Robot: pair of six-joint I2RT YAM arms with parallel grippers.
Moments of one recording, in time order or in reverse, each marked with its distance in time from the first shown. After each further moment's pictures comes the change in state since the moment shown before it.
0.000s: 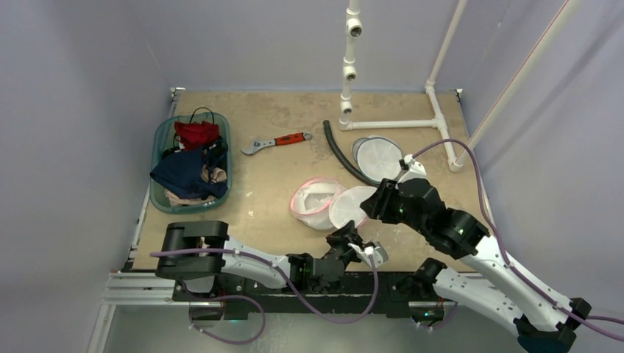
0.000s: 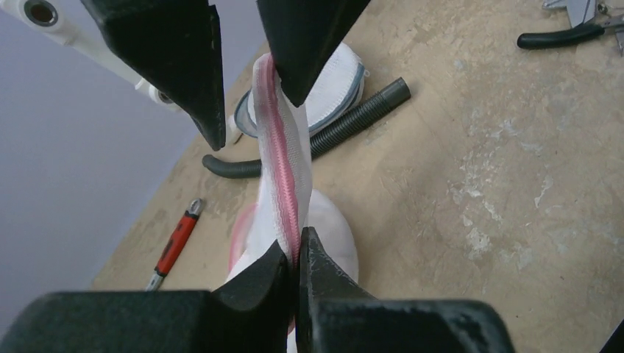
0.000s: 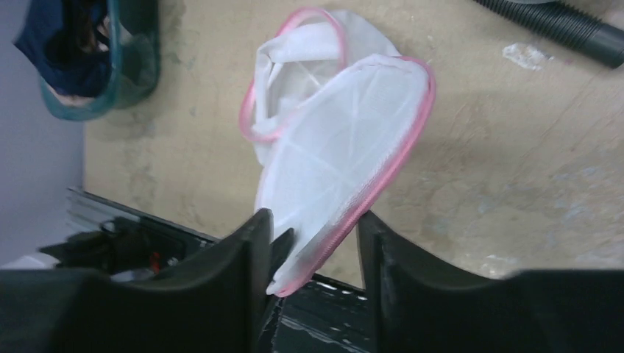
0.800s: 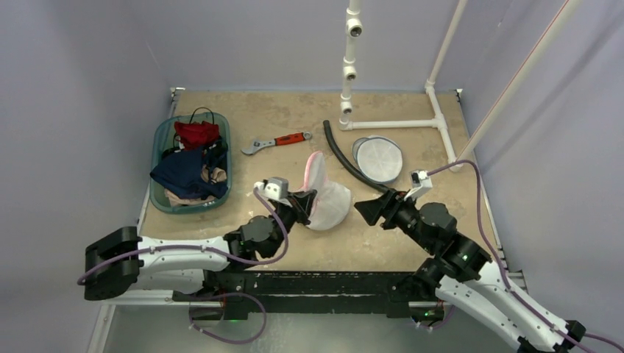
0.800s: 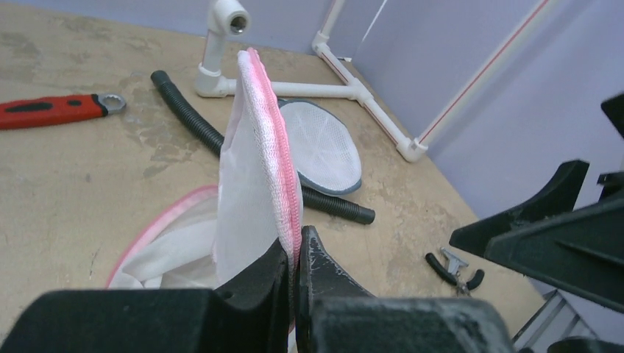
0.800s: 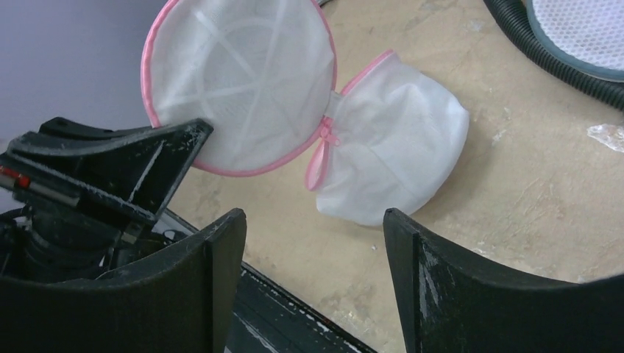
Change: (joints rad) left arm 0.322 -0.549 -0.325 -0.011 0.208 -0.896; right arm 0.000 -0.303 -0.292 0.349 -0.048 -0.046
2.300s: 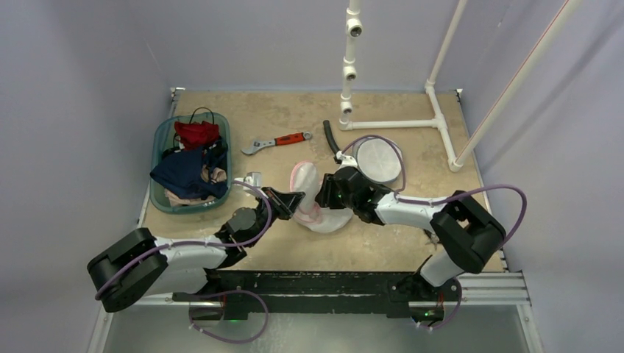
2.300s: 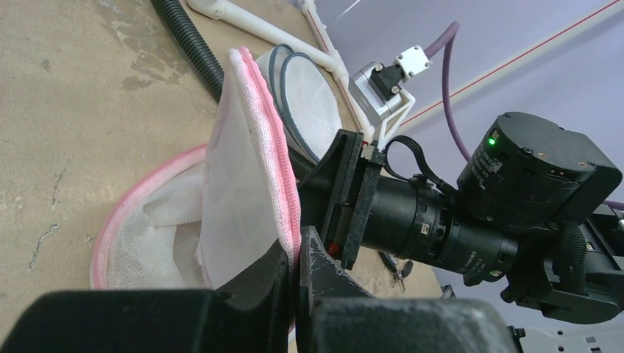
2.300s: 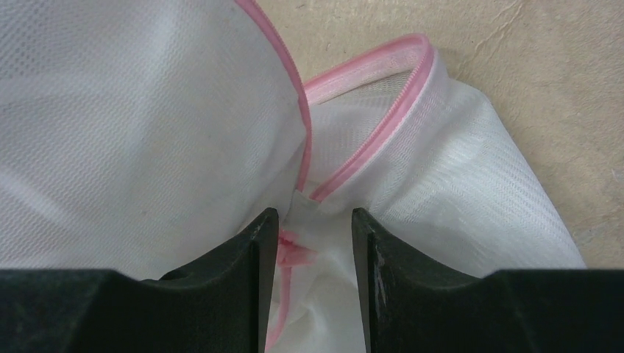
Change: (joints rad) left arm 0.377 0.048 -0.270 0.230 0.447 -0.523; right arm 0.000 1.126 0.169 0.550 -0.053 -0.081
